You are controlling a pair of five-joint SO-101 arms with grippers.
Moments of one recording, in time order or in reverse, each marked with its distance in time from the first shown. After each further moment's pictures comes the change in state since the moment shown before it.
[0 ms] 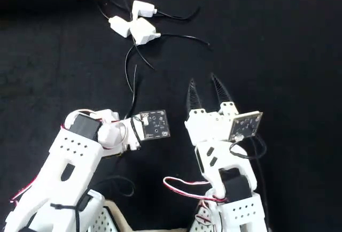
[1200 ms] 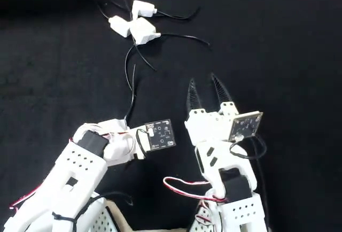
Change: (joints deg) left arm 5.7 -0.7 11.4 -10.5 6.9; right arm 0.0 0.0 0.0 0.0 0.0
